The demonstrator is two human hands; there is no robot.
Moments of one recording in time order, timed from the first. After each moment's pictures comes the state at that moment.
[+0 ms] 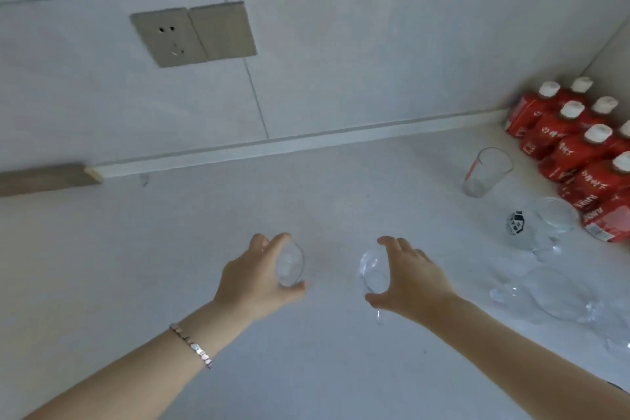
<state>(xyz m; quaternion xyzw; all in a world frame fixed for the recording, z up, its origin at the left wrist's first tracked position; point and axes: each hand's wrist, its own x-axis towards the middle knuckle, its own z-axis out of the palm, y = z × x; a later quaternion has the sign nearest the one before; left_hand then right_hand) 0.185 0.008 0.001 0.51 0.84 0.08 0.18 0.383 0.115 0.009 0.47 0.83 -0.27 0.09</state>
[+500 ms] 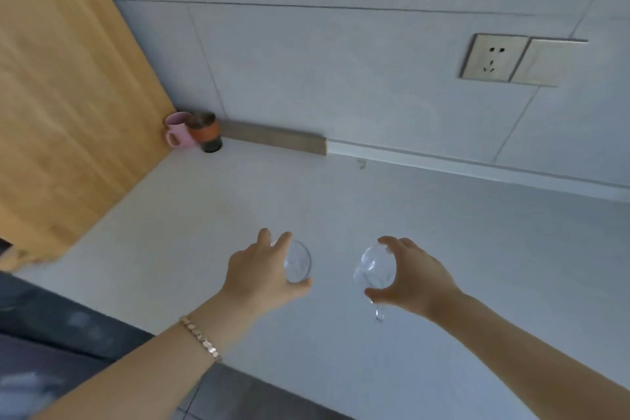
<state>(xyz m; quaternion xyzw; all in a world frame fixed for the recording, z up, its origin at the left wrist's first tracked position) -0.045 -0.310 0.039 0.35 0.93 0.04 0.08 0.091 -0.137 0.043 0.29 0.92 -0.26 0.09</state>
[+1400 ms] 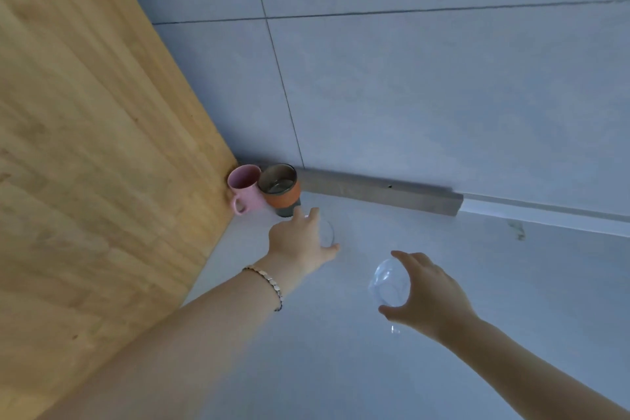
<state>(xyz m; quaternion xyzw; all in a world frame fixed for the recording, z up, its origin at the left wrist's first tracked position) -0.438 -0.282 0.009 0.34 0.93 -0.03 0.10 -0.267 -0.175 -0.010 0.30 0.91 -0.28 0.08</state>
